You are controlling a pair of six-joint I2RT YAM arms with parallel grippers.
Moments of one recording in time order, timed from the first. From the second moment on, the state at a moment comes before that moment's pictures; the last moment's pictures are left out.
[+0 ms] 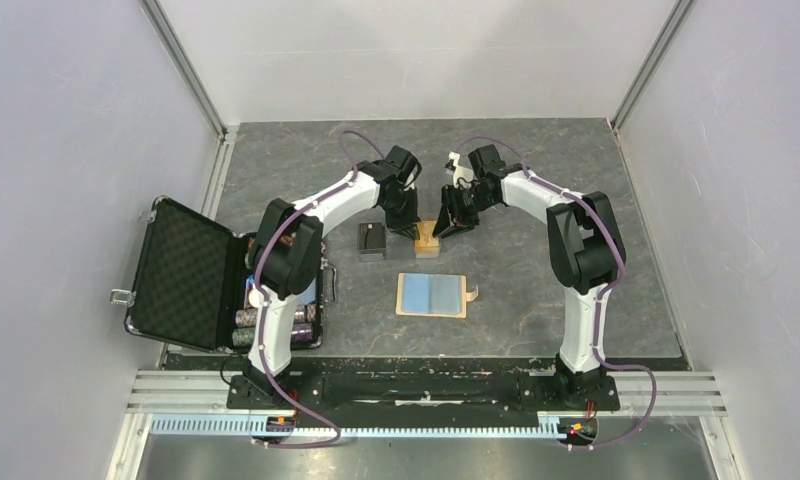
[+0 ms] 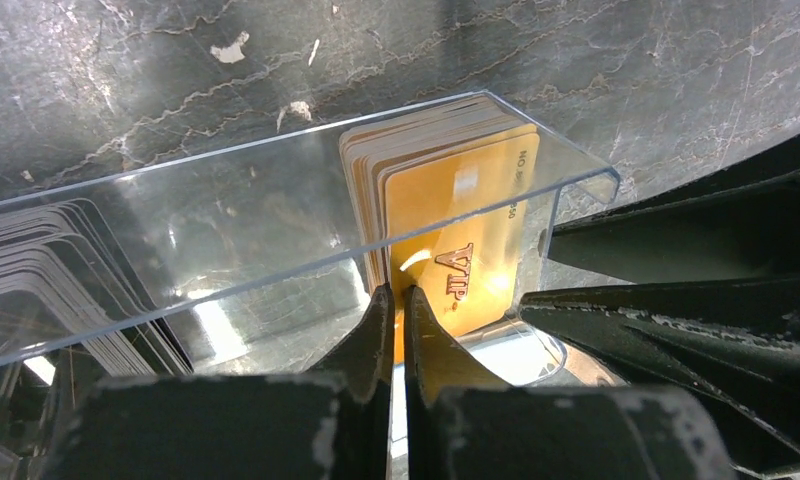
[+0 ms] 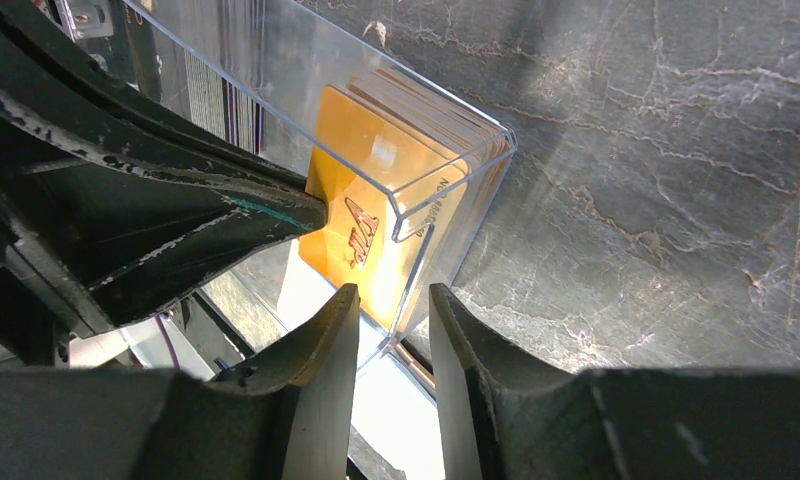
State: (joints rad) left arm -0.58 2.13 1.67 -0.73 0.21 -0.61; right arm 0.34 2.06 1.47 -0.56 -0.66 0.24
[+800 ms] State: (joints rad) left arm -0.63 2.21 1.88 -0.93 0.08 -0.51; right arm 0.34 2.06 1.47 -0.56 -0.66 0.24
